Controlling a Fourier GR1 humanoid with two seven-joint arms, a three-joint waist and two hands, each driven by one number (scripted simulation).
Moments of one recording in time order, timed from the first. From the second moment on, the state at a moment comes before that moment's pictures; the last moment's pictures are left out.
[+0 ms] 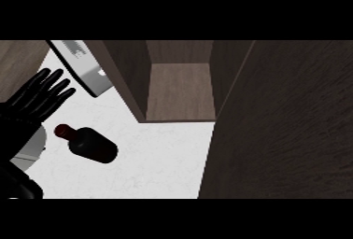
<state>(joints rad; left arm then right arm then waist) -0.14 0.35 0.18 -1.83 0.65 -0.44 0.37 -0.03 -0.15 0.56 -2.51 0.10 -0.36 0.61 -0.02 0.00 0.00</state>
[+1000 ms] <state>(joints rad) -0.08 0.32 0.23 -1.46 0.35 -0.64 0.00 -0.11 -0.24 0.61 -2.51 0.12 -0.47 0.68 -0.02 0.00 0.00</state>
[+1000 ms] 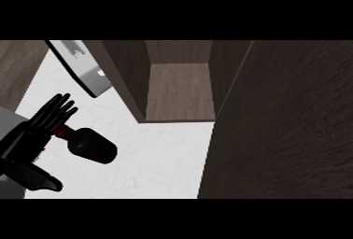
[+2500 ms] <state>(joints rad) -0.29 0.33 0.17 -0.67 0.00 -0.67 -0.50 -0.17 -0.33 0.67 -2.50 0.13 -0.58 0.67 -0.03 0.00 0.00</state>
